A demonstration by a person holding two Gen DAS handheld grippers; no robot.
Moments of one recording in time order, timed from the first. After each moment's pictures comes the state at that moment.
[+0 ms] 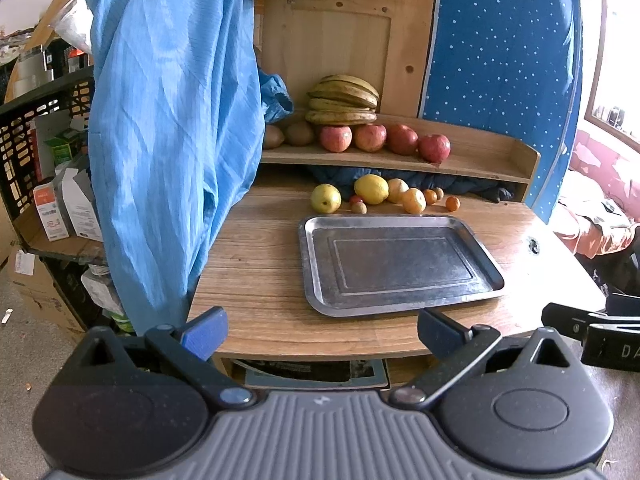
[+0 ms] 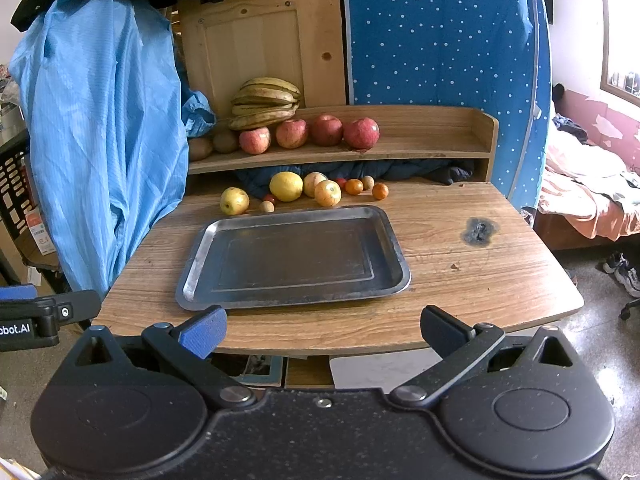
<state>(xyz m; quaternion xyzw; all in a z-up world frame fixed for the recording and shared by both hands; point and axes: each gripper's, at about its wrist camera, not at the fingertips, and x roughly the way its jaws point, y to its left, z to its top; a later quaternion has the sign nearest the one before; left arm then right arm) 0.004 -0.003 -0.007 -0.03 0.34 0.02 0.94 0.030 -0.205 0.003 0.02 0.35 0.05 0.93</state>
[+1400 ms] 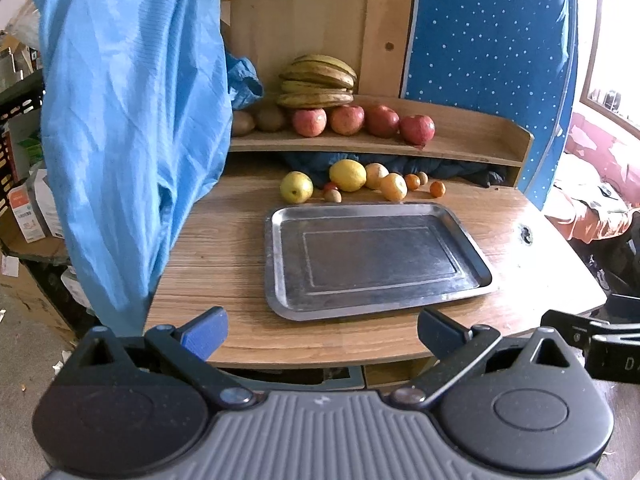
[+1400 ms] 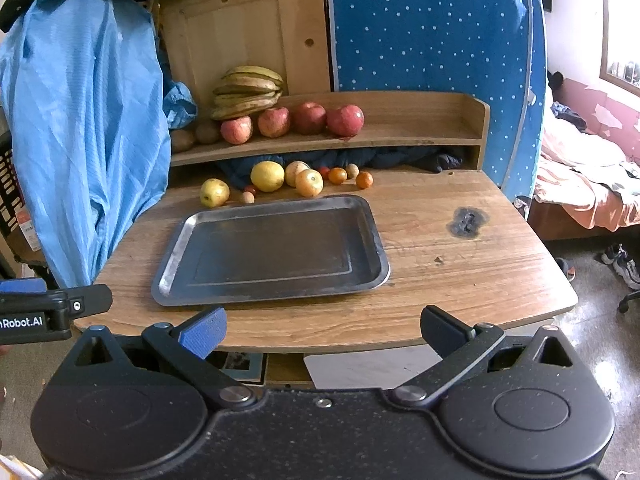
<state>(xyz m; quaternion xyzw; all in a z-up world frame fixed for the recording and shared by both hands) 0.044 -0.042 -0.019 -0.03 0.37 0.01 0.93 0.049 -0.235 -0.004 0.03 0.37 0.05 0.93</state>
